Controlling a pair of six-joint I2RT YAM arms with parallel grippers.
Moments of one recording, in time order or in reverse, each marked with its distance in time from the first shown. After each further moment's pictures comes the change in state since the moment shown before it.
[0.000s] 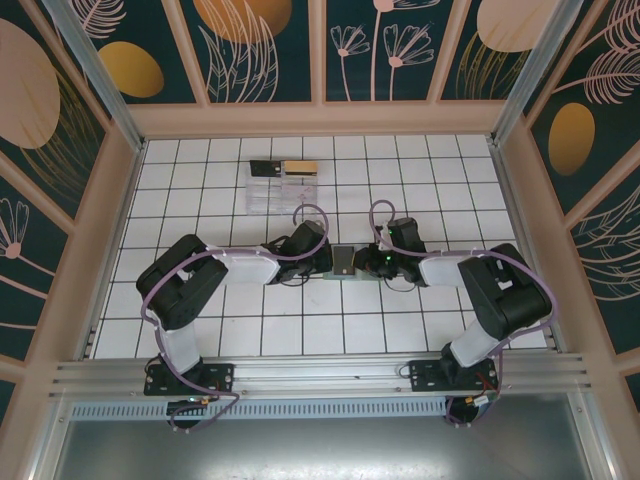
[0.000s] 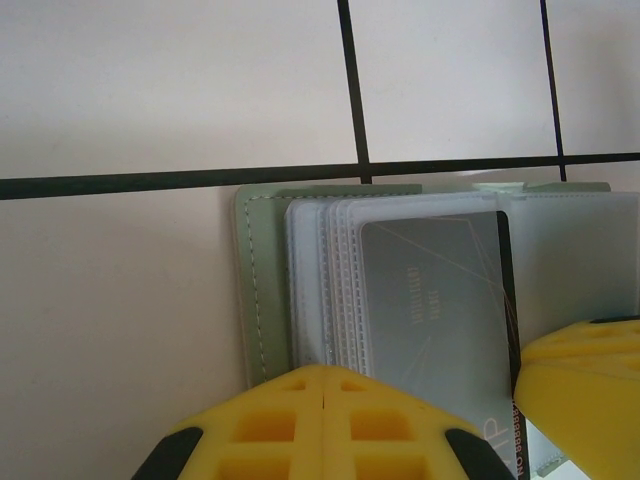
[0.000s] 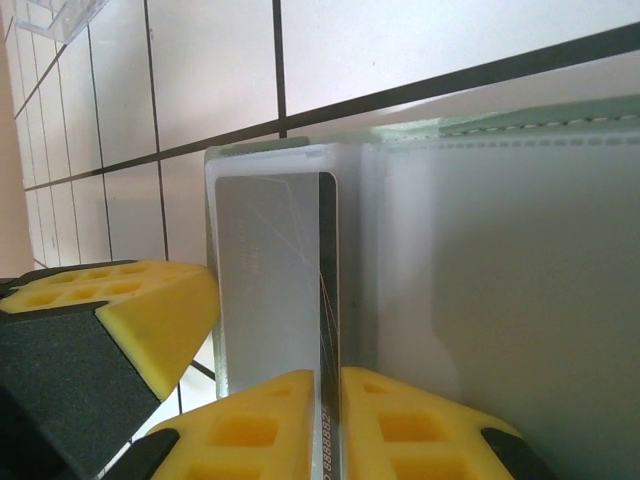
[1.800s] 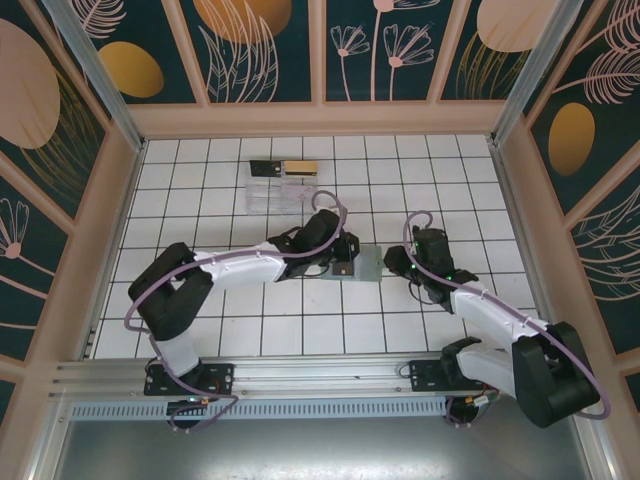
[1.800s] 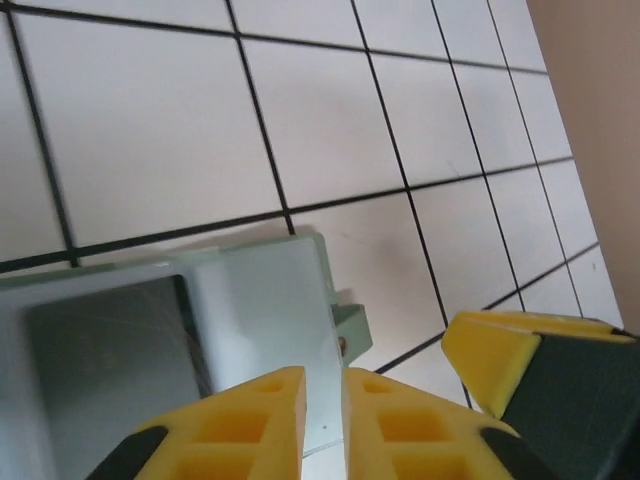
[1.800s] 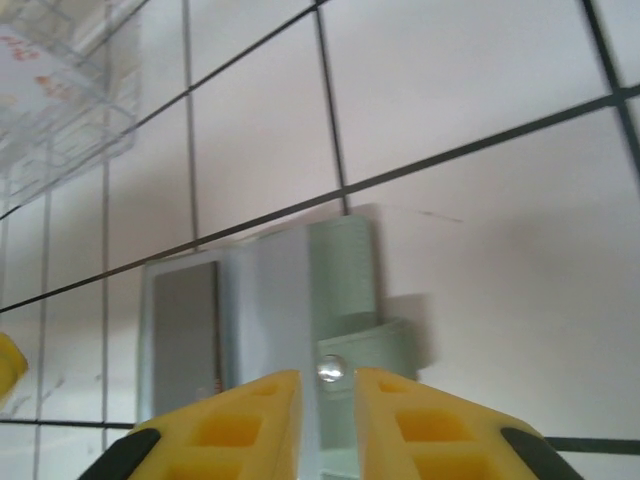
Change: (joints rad) left arm -0.083 -0.089 0.142 -0.042 -0.026 0.003; right arm -0.043 -0.501 -0.139 -0.248 0.375 -0.034
